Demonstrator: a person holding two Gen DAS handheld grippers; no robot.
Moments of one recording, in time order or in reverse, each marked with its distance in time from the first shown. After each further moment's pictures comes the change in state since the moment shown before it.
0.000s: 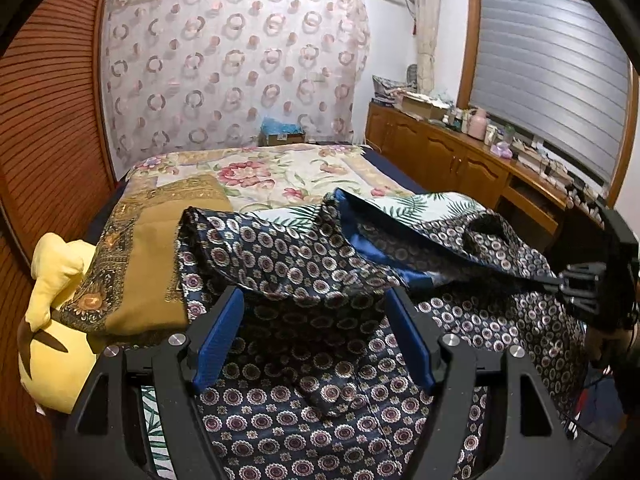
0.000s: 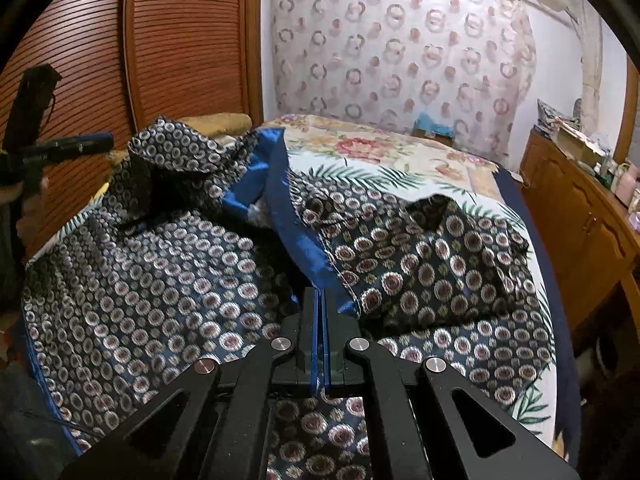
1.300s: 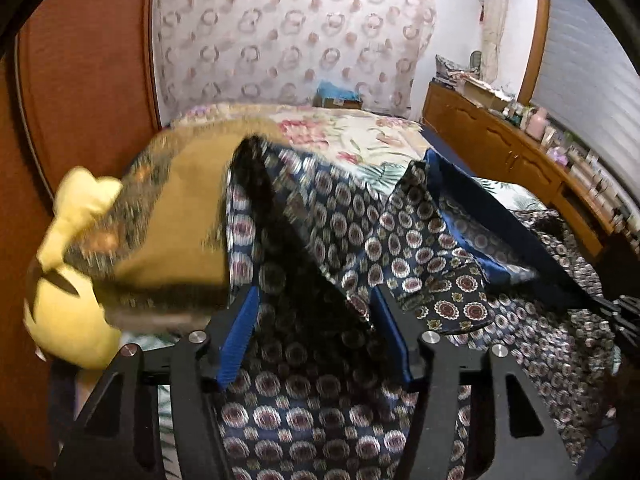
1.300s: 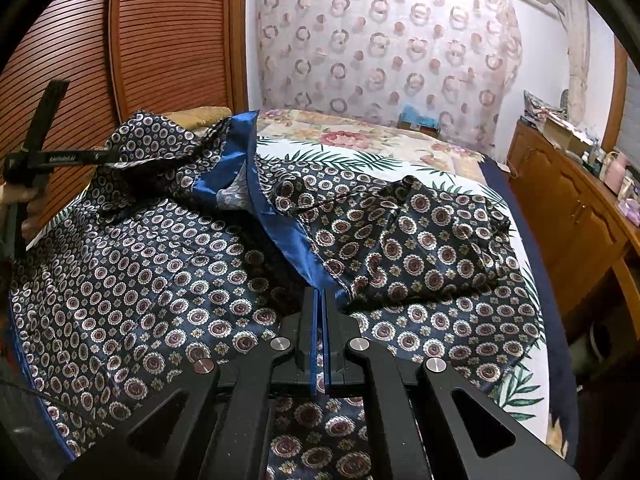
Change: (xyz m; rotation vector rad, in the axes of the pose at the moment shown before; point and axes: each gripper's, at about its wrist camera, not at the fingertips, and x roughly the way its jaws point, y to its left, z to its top) left arm 0.044 0.037 -0.023 -0.164 0.132 0.132; right arm 0.009 -0.013 -0.013 0.018 0.010 -0.032
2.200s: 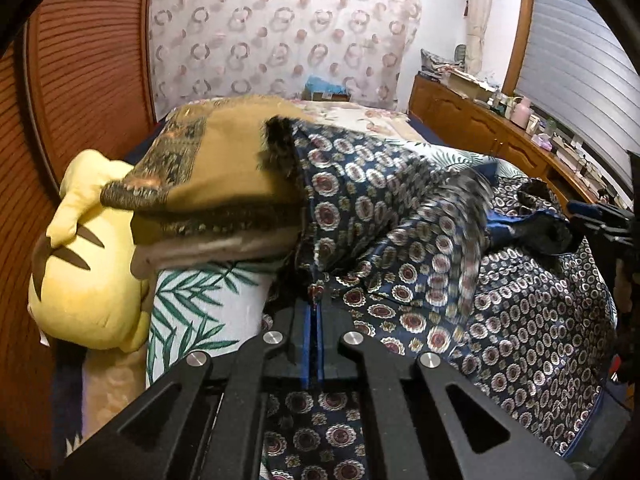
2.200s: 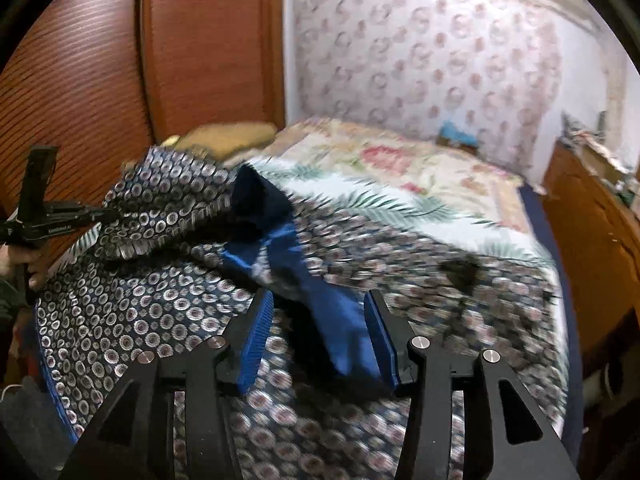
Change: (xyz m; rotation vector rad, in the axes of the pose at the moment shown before) left arm -0.025 0.040 -0.041 0.050 0.002 -0.028; right arm 0.018 0.027 0.064 -0.087 0.012 0.144
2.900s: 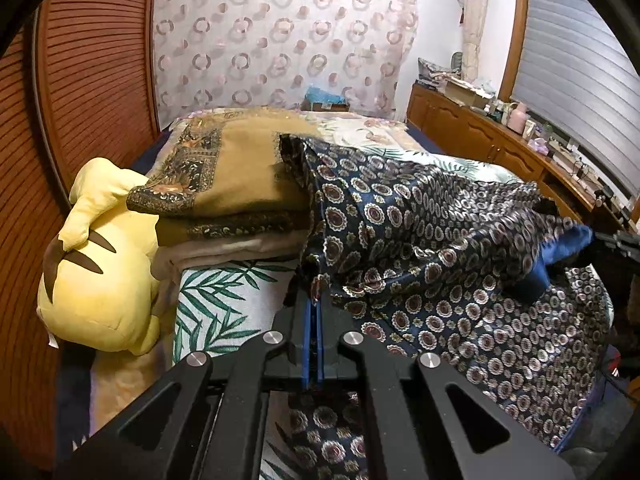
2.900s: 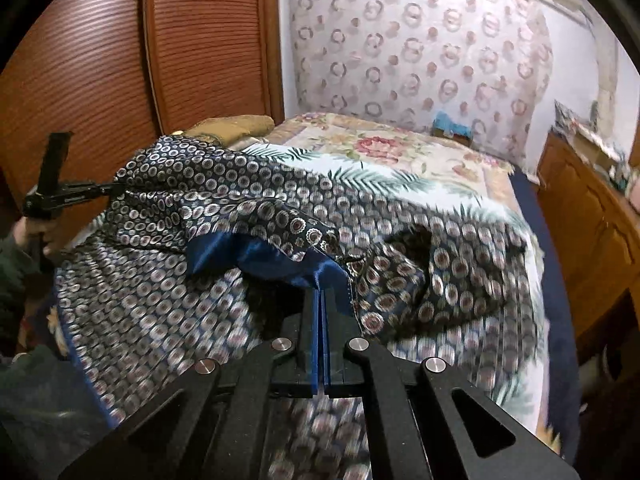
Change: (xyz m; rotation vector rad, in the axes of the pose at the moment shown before) left arm -0.028 0.009 -0.008 0.012 -0.050 -0.007; right arm -0.056 -0.012 -0.053 0.045 -0.009 -0.007
